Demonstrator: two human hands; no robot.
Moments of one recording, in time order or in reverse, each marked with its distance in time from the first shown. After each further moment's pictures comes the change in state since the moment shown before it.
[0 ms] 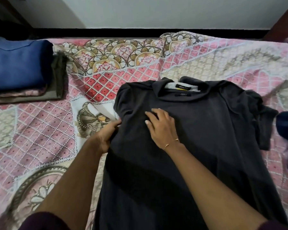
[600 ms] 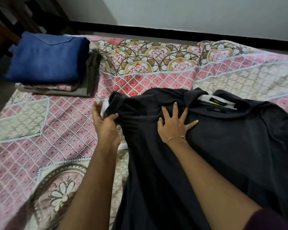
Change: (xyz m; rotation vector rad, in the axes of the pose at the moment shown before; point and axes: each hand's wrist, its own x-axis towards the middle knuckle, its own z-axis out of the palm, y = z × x) left_hand -0.007 0.037 -0.031 -0.689 0.466 0.768; right_hand 0.070 -0.039 0.038 -0.169 -0.373 0.291
